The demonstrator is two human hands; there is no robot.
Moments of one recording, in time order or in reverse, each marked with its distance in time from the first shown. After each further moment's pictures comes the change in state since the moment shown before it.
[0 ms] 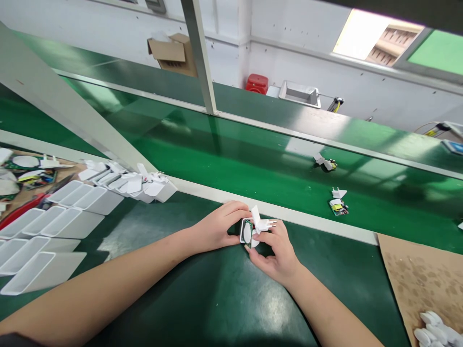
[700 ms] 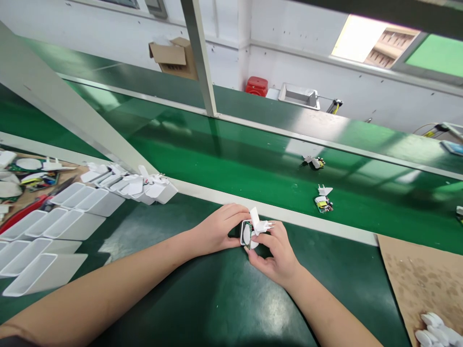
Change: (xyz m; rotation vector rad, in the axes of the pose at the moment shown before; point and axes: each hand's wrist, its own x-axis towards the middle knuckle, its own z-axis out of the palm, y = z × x) left_hand -0.001 0.002 0.001 0.072 0.009 0.046; right_hand -0.001 0.001 0.000 -0.056 -0.015 -0.034
